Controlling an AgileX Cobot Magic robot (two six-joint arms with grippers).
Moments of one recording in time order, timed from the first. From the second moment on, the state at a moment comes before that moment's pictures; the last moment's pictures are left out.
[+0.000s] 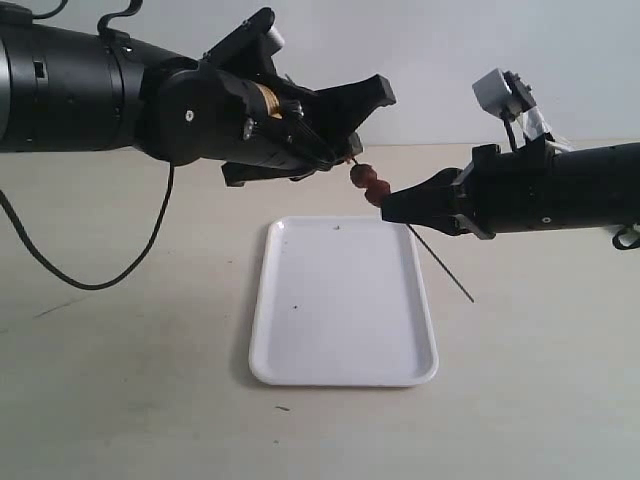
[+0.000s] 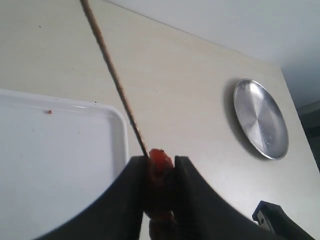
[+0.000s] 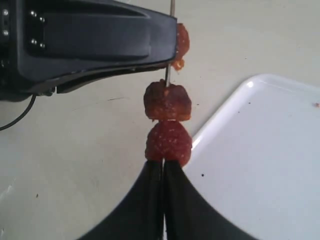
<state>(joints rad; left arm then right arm) -0.74 1.84 -1.31 -0.03 0.14 -0.76 -0.01 1.73 -0.84 1.65 0.93 -1.67</state>
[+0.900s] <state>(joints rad) -0.73 1.84 -1.31 -0.02 0.14 -0.74 -0.01 1.73 -0.84 1.63 0.96 -1.69</state>
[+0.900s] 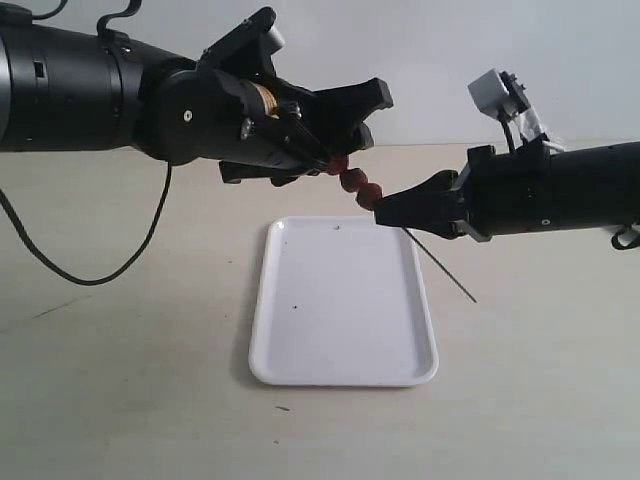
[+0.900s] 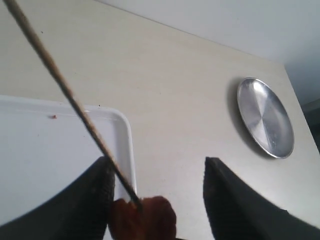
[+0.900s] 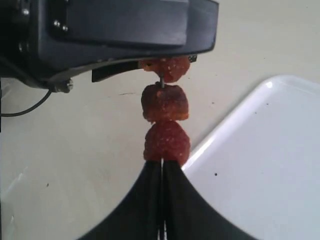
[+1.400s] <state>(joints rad) -0.66 1.84 -1.31 -0.02 0.14 -0.73 -0.01 1.73 -0.84 1.61 0.91 -1.69</state>
